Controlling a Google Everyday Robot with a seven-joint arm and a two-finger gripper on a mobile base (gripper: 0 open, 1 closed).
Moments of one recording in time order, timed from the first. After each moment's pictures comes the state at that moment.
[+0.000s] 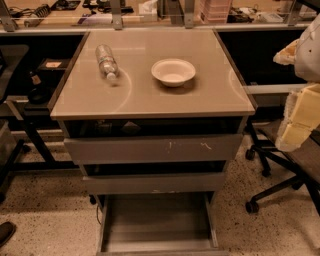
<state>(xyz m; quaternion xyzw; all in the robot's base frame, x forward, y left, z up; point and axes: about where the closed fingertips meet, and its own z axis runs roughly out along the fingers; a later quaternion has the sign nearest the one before) 0.438 -0.217 0.976 -0.60 0.78 -0.03 0.16</state>
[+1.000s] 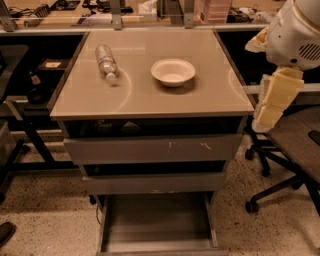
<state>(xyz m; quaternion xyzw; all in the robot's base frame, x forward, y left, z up) 0.476 -0.181 0.981 -0.64 0.74 -0.02 0.18</state>
